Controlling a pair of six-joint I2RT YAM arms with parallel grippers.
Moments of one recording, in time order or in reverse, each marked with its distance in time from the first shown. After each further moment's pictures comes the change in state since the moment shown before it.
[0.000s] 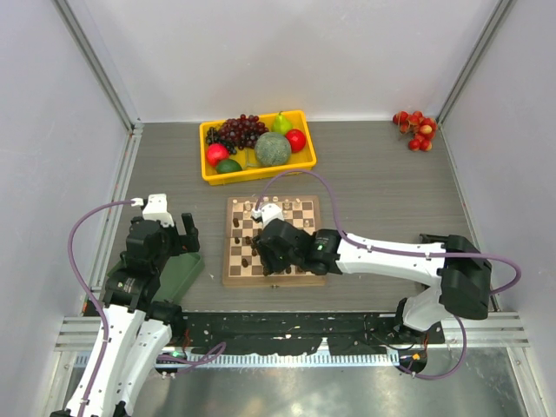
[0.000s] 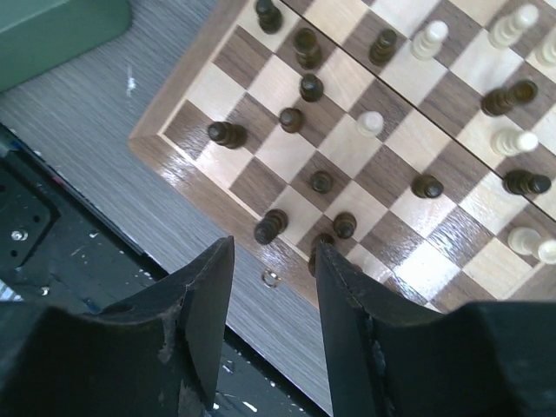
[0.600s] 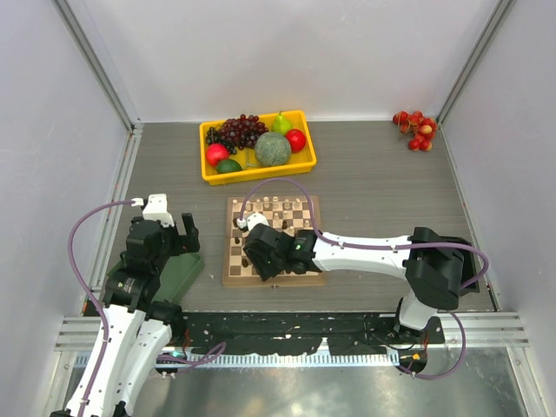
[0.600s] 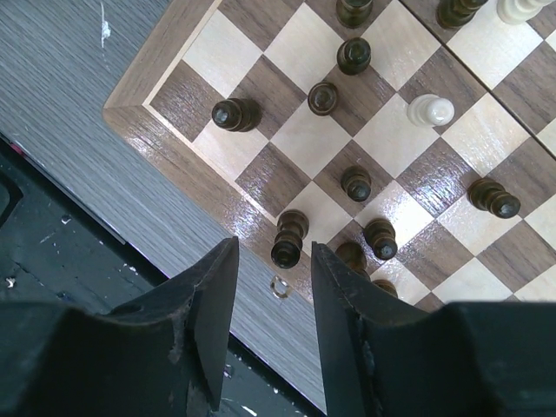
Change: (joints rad) left arm 0.000 0.000 0.000 0.000 0.003 0.000; right arm 0.010 0.173 0.082 -0.029 -0.085 -0.028
